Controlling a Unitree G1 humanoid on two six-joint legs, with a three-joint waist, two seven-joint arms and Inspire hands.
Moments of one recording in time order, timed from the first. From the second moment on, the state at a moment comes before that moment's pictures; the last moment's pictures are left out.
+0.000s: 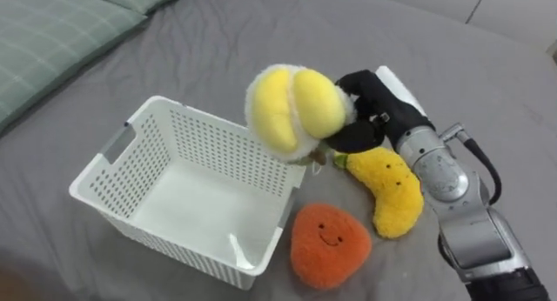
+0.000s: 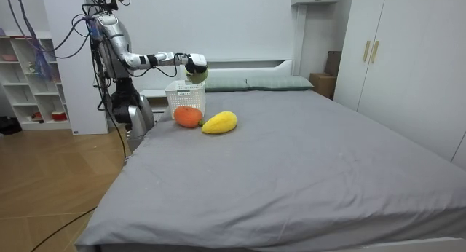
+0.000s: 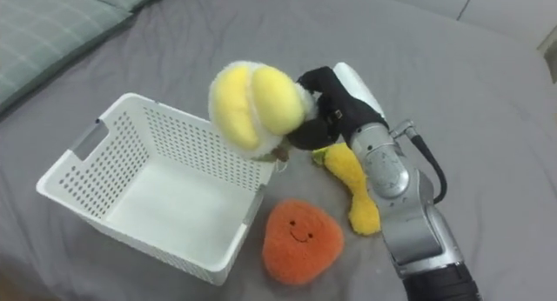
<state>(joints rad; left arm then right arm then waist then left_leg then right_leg) 0.17 0.21 0.11 1.03 0.02 0.09 -0.01 -0.26 -0.29 0.18 0.06 -0.39 0.18 0.19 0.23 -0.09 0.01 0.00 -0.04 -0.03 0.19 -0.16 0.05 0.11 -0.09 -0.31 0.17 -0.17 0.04</state>
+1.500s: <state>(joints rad) 0.15 0.17 0.14 0.99 0.03 0.13 0.03 -0.26 -0.27 0.20 0.12 -0.40 0.22 0.20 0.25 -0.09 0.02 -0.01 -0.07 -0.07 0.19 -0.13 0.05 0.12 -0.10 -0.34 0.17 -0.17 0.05</state>
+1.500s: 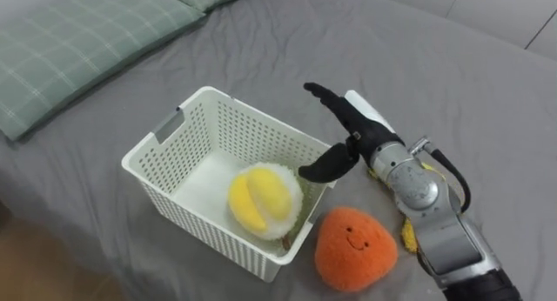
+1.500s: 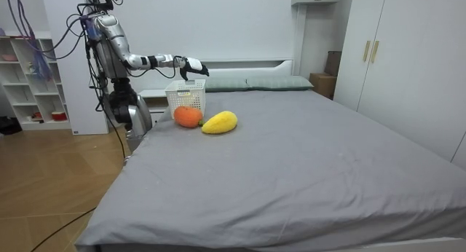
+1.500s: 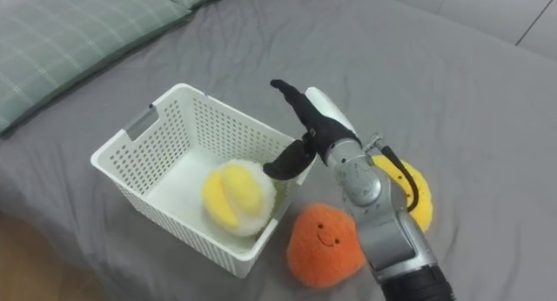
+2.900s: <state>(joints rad) 0.03 0.26 -0.06 1.10 -0.17 0.04 0.01 -0.46 -0.34 0.05 0.91 -0.20 0.03 -0.11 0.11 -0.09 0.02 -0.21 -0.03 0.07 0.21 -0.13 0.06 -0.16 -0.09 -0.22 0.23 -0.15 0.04</state>
